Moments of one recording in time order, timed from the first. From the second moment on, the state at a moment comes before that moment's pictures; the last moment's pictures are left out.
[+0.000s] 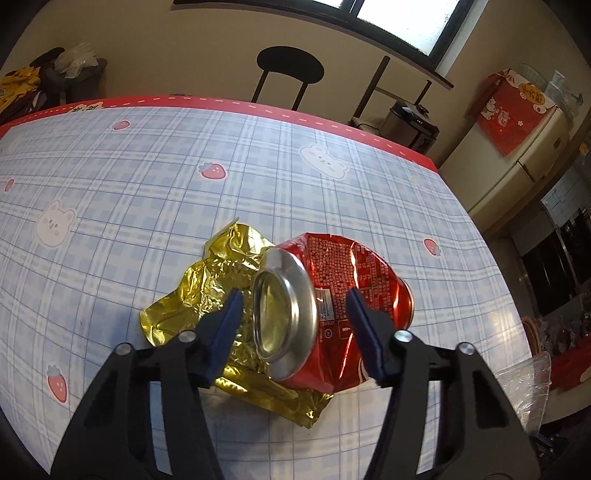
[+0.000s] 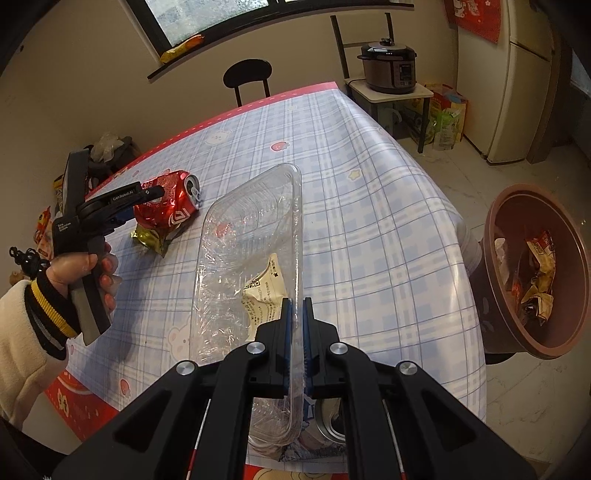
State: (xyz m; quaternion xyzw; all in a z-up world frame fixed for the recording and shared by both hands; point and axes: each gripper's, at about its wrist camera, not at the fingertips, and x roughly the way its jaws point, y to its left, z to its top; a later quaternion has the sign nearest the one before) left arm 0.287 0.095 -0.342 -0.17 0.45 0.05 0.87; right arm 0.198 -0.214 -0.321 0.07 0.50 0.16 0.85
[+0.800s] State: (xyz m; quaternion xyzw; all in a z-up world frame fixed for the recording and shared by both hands) left arm 0.141 0.107 -0.262 -0.16 0.40 0.03 0.90; right arm 0.186 -0.214 -0.299 0.09 0.47 0.17 0.86
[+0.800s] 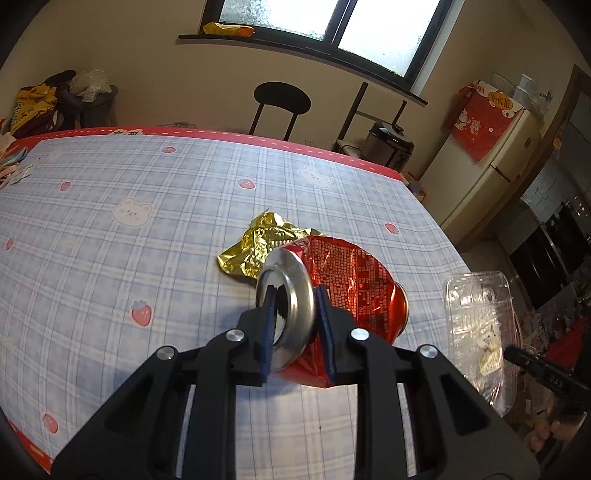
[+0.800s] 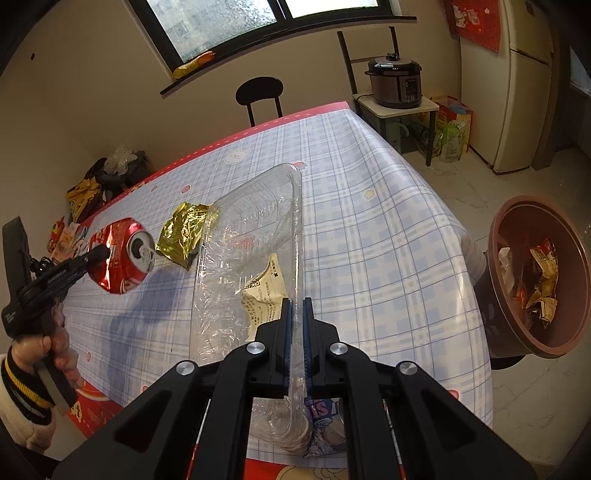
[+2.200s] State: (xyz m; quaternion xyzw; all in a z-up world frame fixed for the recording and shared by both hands) left arm 0.114 -0.027 -0.220 -0.14 0.38 0.00 0.91; right arm 0.215 -0.523 -0.298 0.19 0.41 -0.08 0.89
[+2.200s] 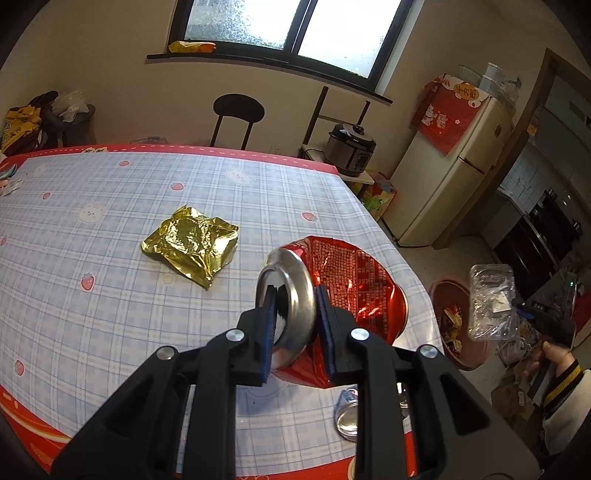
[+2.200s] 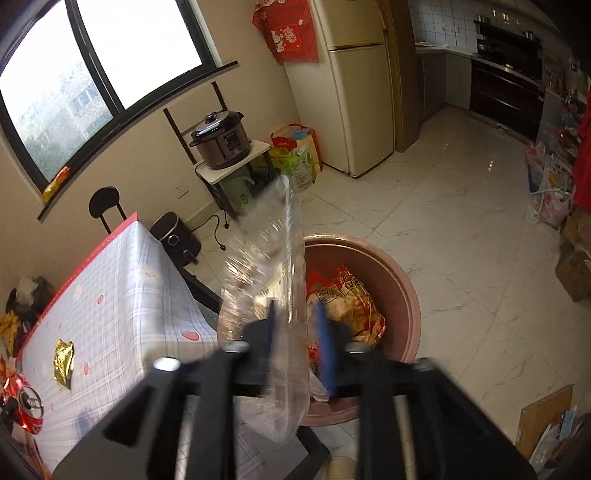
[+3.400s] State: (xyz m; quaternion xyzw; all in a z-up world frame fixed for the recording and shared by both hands) left arm 0.229 -0.320 -0.189 0.00 0.38 -0.28 0.88; right arm 0.128 -0.521 -0.207 0.08 0.43 -0.11 0.89
